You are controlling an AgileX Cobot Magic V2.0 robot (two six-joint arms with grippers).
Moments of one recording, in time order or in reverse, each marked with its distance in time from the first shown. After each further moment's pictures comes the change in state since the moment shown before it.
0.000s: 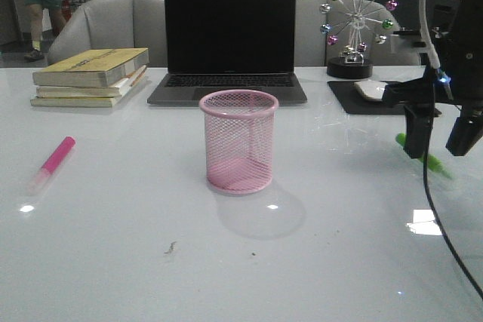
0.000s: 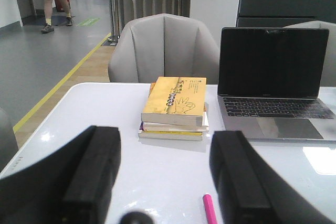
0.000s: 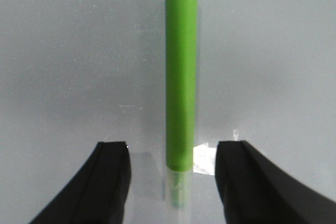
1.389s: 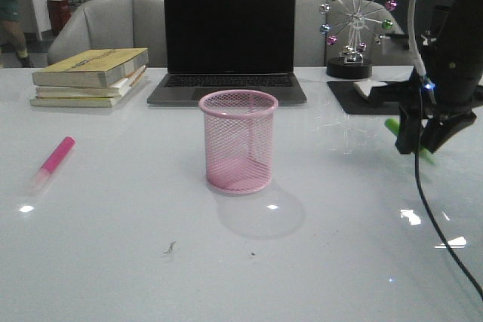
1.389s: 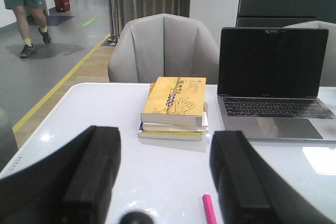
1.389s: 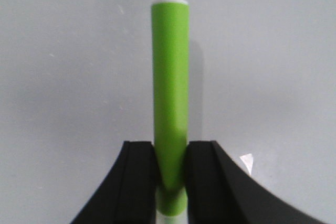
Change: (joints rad) left arm 0.000 0.000 0.000 0.000 0.000 0.000; right arm 0.014 0.009 -0.008 0.056 -0.122 0.000
